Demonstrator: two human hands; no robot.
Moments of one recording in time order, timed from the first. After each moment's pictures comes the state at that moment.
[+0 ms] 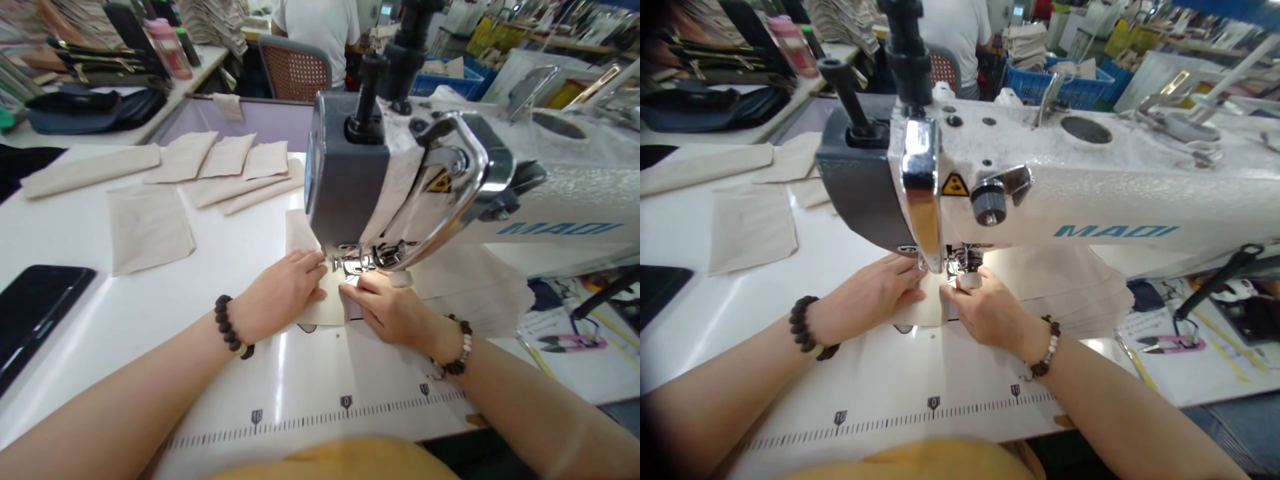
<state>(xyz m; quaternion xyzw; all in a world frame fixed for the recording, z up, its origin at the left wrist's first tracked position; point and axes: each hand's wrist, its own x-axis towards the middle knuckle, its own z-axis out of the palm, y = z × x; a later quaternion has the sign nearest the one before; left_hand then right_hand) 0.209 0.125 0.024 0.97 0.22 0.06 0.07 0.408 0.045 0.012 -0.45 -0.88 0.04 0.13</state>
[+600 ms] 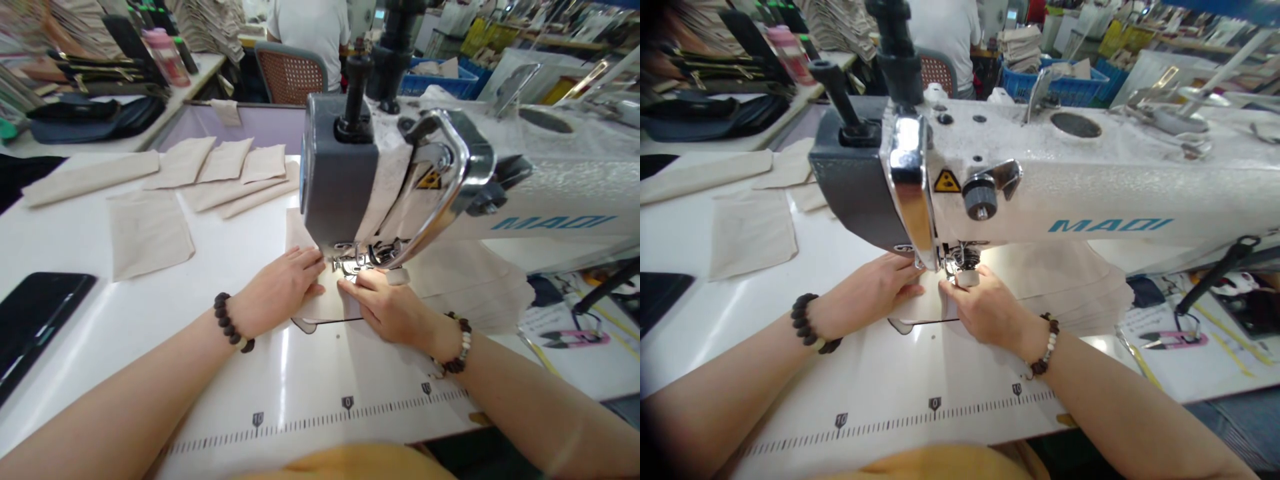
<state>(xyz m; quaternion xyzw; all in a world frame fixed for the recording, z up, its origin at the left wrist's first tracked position) 0.209 0.133 0.023 0.97 0.22 0.06 0.07 0.404 0.045 0.013 -0.49 -0.87 0.04 0.12</state>
